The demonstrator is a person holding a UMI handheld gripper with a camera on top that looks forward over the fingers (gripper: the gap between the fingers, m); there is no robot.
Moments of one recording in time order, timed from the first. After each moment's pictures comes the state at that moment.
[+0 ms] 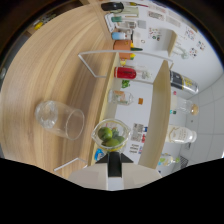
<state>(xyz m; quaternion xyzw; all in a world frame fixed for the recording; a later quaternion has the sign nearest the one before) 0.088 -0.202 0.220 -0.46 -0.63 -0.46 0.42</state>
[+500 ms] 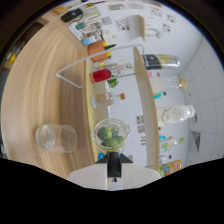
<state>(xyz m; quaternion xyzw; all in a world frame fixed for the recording) 0.085 -0.208 0.229 -0.57 -0.54 -0.38 0.49</state>
